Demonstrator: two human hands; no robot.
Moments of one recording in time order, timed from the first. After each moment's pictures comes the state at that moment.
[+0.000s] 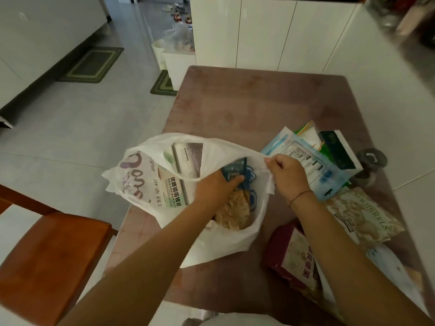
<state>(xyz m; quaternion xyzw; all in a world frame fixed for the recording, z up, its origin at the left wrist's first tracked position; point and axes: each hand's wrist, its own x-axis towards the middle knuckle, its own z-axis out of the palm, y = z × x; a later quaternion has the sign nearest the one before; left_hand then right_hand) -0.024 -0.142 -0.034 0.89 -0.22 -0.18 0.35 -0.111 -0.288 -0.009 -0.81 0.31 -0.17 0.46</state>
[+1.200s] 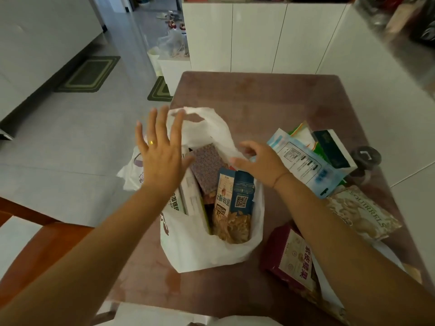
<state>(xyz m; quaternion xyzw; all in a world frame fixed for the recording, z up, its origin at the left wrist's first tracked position) 0.035 -0.091 0.031 0.91 -0.33 0.23 0.08 -0.076 -0.288 0.008 -0.88 0.21 -0.08 0.41</state>
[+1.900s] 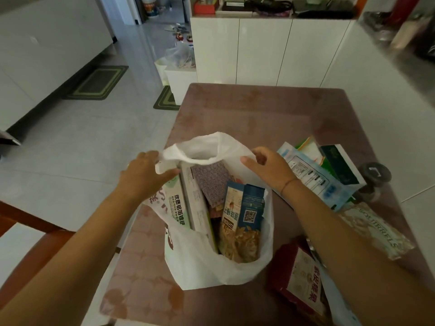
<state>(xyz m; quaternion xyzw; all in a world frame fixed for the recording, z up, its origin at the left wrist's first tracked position) 0.082 -0.048 0.041 0.96 -0.22 -0.10 0.15 -0.058 -0.302 0.010 -0.85 0.24 -0.09 0.45</state>
